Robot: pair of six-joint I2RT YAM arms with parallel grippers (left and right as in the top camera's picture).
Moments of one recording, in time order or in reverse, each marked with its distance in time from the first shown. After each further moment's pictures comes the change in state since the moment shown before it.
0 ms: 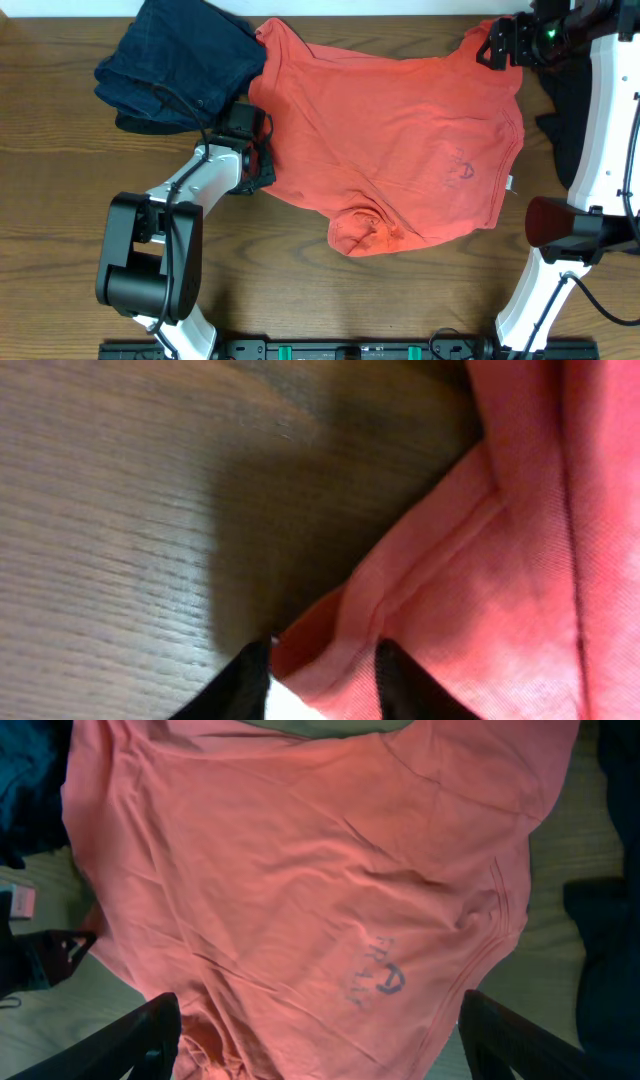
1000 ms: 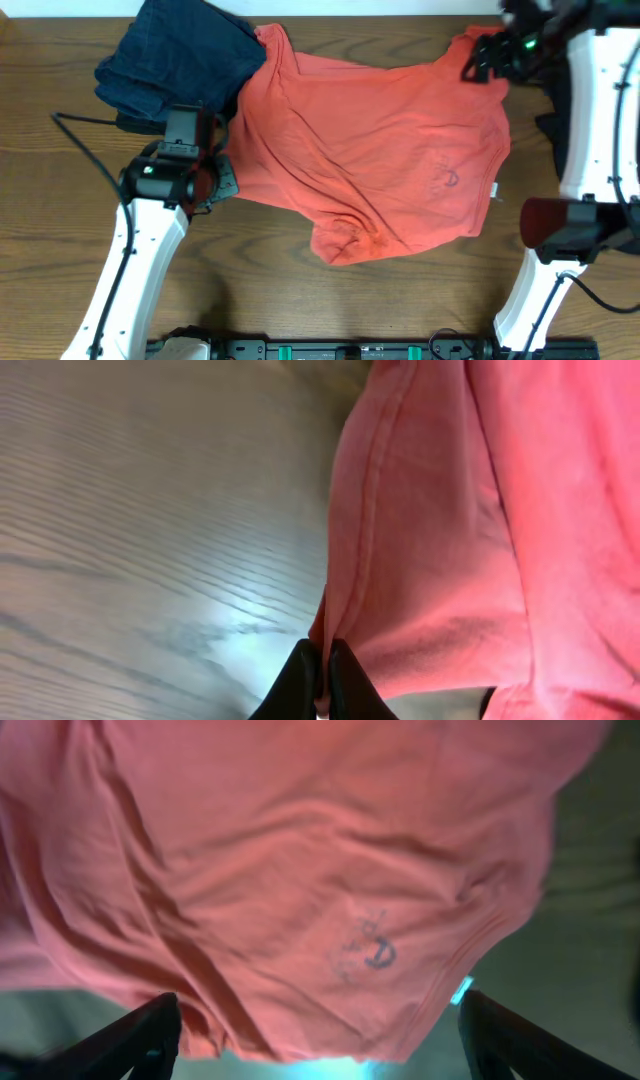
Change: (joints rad) left arm 0.078 -0.539 0.062 -0.451 -0.058 0.022; right arm 0.053 -0.001 -0.168 0.000 0.000 0.005
